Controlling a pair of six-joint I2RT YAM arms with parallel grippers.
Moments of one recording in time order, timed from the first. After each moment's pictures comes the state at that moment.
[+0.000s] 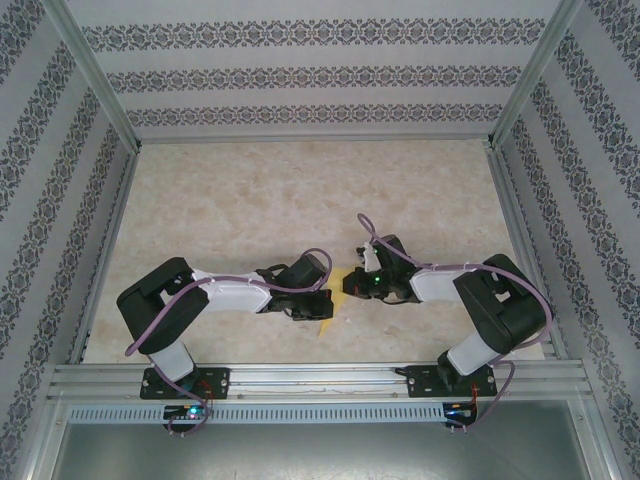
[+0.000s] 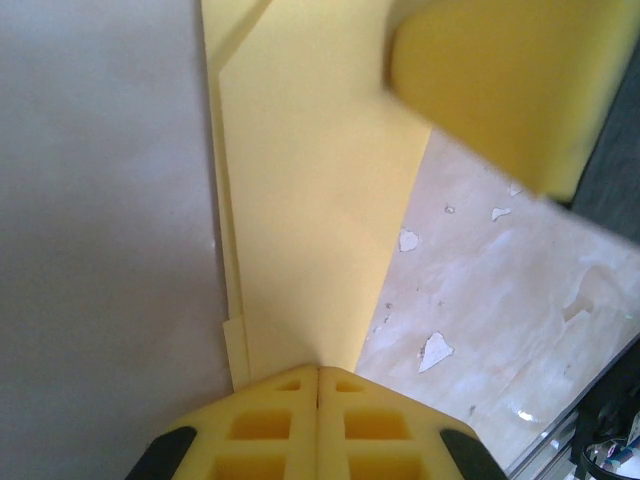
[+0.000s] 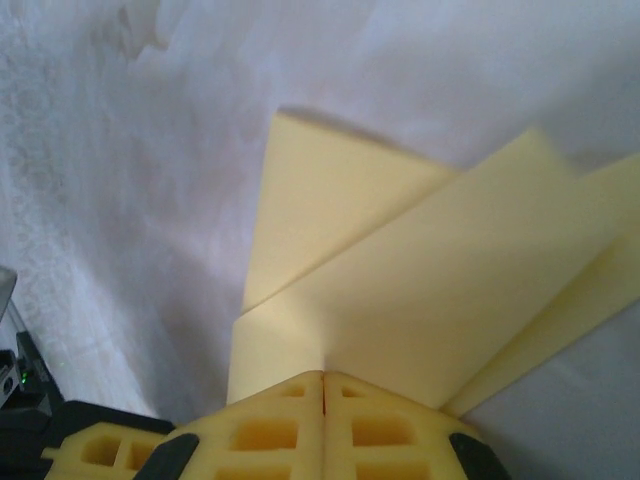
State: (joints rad) left arm -0.90 1.70 0.77 -0.10 0.32 -0.92; right arm 0.49 1.58 0.50 0.15 -0.58 0.68
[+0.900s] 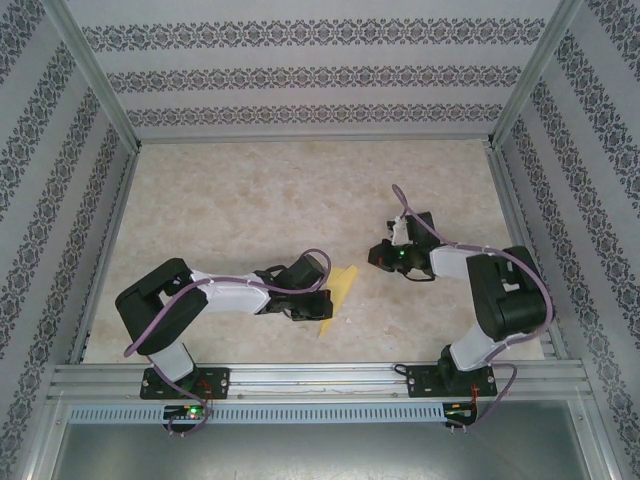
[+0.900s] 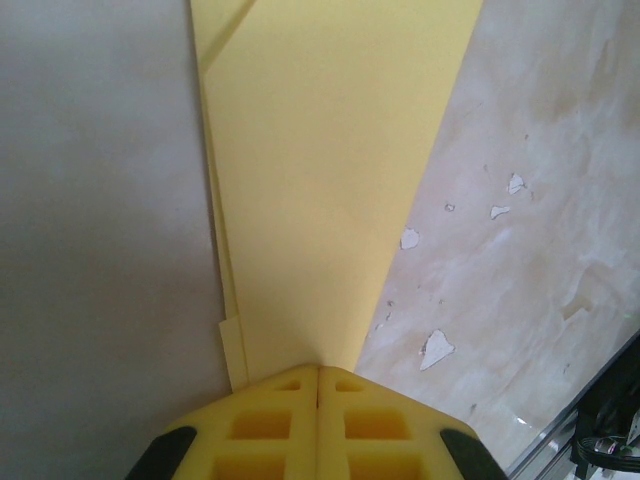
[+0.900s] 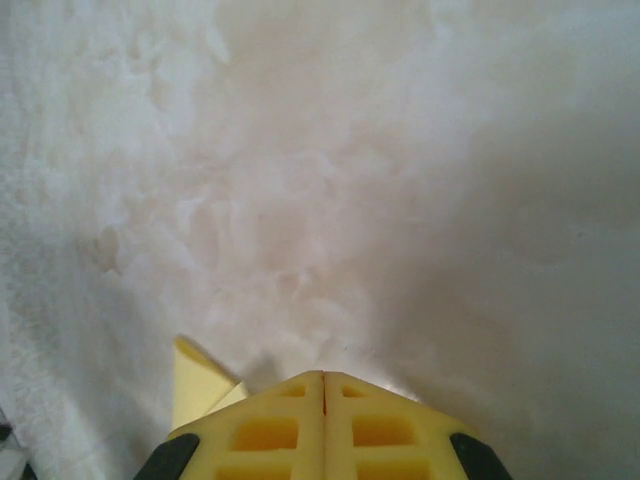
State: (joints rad) left arm -0.90 1.68 0.76 -0.08 0.32 -0.92; right arm 0.21 1.59 0.64 -0.01 -0.61 0.53
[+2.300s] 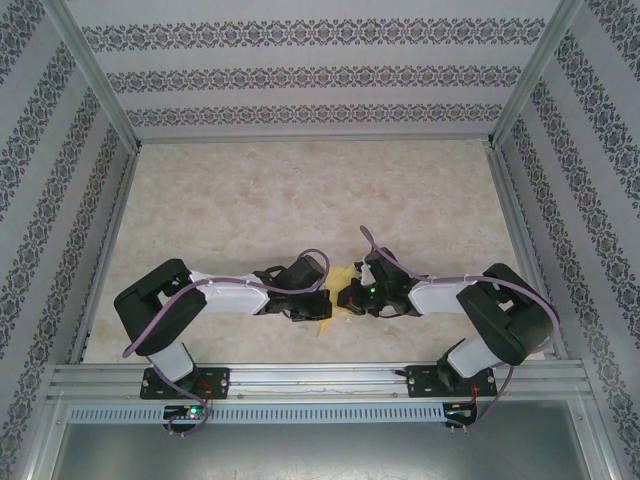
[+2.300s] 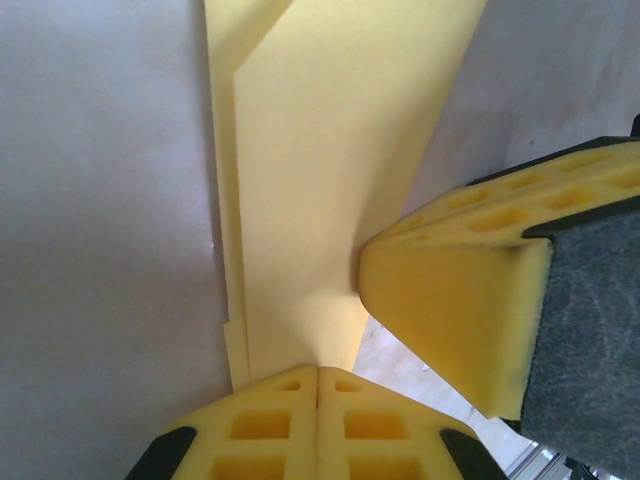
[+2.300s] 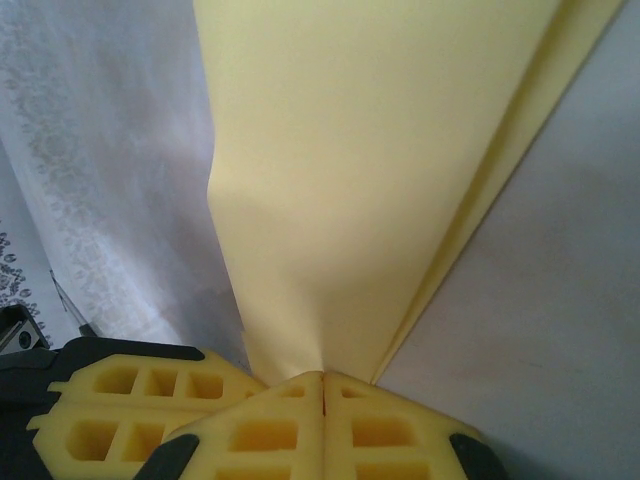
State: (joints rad) left arm -0.90 1.68 0.75 -0.07 0.31 -0.95; right arm 0.62 1.52 0.43 0.17 -0.58 1.00
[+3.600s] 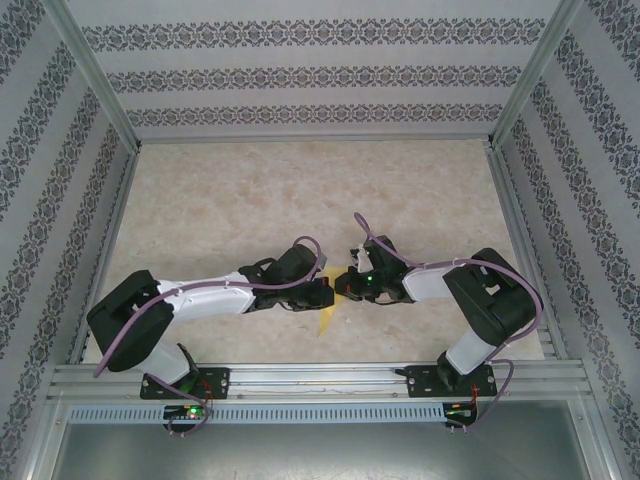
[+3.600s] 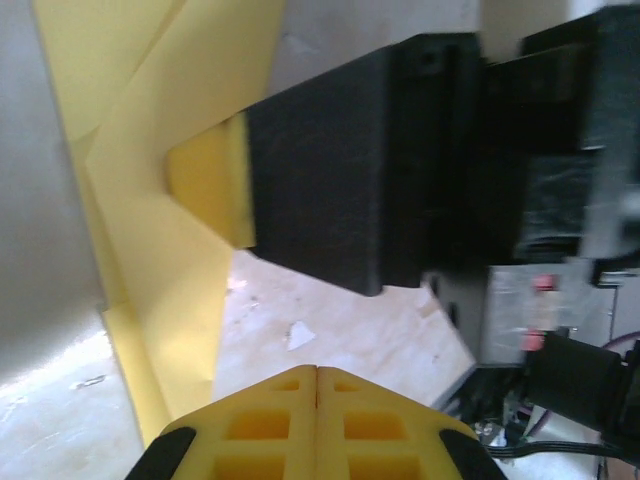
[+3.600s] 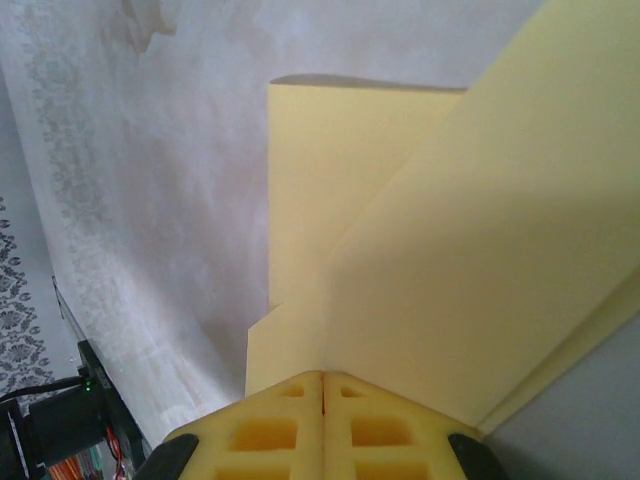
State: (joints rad) left arm -0.88 1.52 0.77 -0.09 0.32 -0.96; right arm 0.56 1.64 0.52 0.22 -0.61 0.86
